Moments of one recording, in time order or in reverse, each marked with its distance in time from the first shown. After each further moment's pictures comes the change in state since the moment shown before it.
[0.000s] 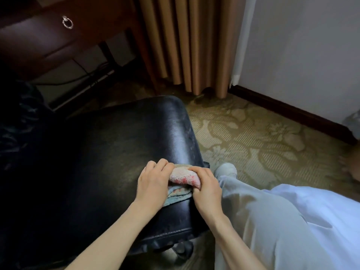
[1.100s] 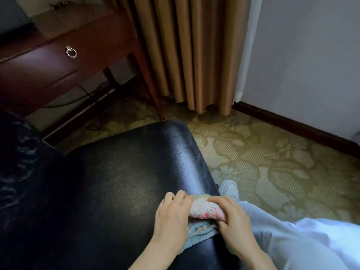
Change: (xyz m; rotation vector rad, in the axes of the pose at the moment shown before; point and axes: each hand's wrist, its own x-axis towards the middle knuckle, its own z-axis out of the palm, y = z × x) left_hand 0.027 -0.004 -0.008 -0.071 -0.162 0.060; right_hand 0.030 -0.004 -0.021 -0.104 -0.114 -0.034
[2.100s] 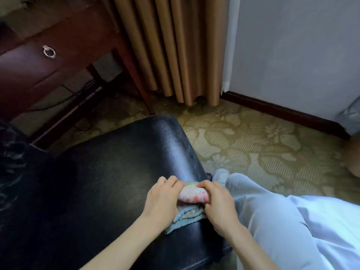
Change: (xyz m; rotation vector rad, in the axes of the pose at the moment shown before) left_hand 0.019 -0.011 -0.016 0.040 -0.086 0.153; right_hand 0.008 -0.018 -0.002 -0.080 -0.047 0.141
